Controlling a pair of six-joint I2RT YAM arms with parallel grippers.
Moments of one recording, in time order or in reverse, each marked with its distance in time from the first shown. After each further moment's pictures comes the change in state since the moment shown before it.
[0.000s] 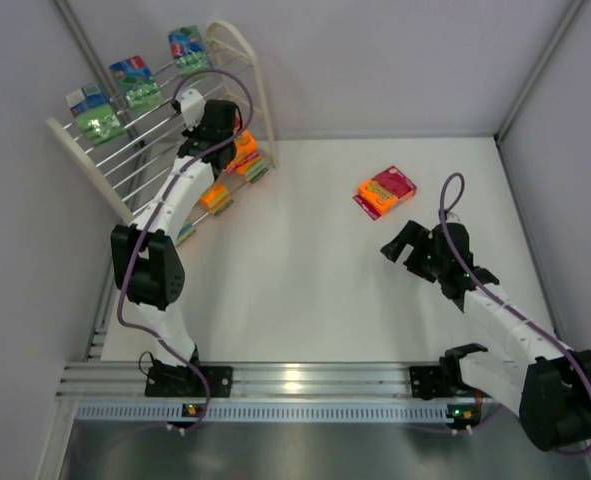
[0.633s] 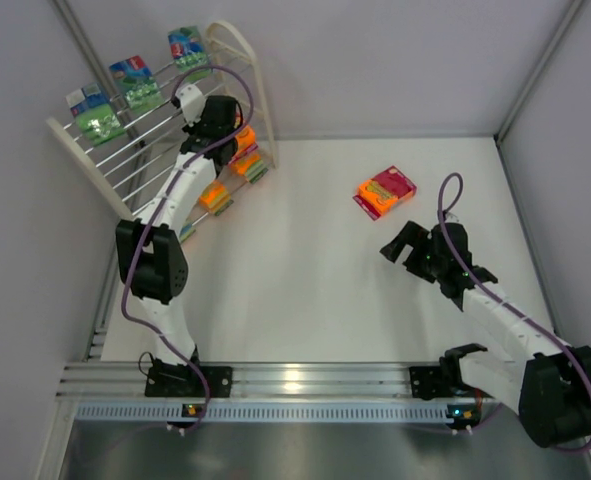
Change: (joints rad) left arm 0.009 0.053 0.063 0.045 -0.018 -0.011; right arm 0.000 0.020 0.000 0.005 0.000 0.000
